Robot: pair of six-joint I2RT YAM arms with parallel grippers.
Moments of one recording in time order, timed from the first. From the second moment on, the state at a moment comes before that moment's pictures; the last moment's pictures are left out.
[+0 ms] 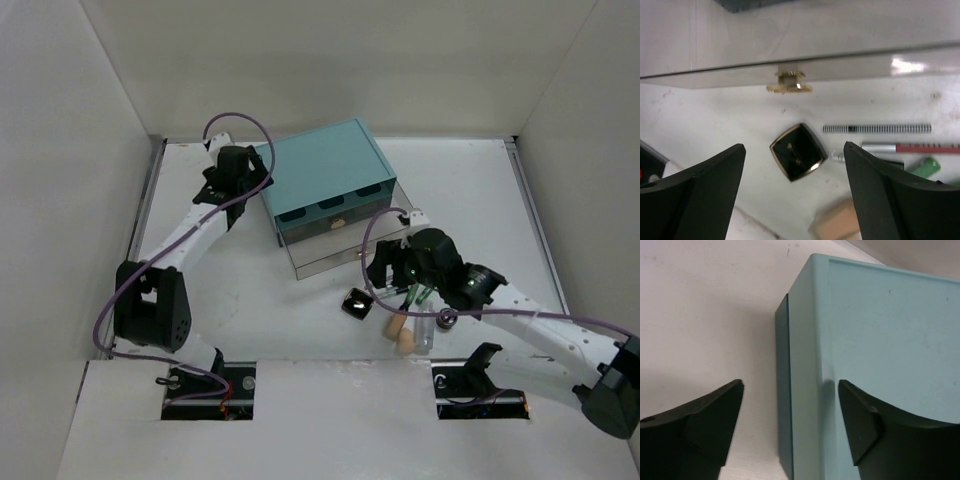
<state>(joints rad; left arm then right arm) -0.25 1.57 1.17 -0.15 -0.30 -0.59 0.75 1.03 0.72 -0.27 0.07 0.49</state>
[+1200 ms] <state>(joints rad) -0.54 0.94 0.86 -0.50 -0.48 -0.54 0.81 1.16 0.56 -0.54 0.18 1.06</state>
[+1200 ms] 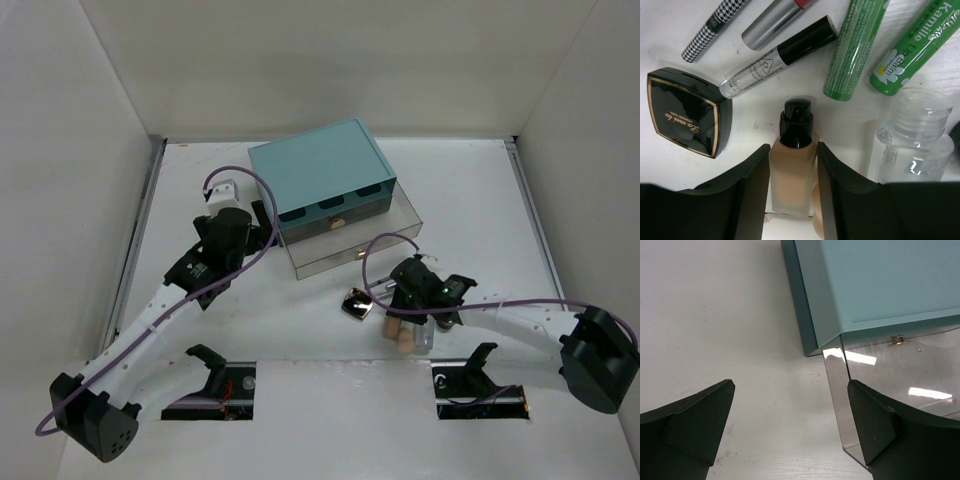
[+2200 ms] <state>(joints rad) -0.77 0.82 0.81 -0.53 -0.36 -0.50 0.70 1.43 1.21 -0.31 0.16 0.63</state>
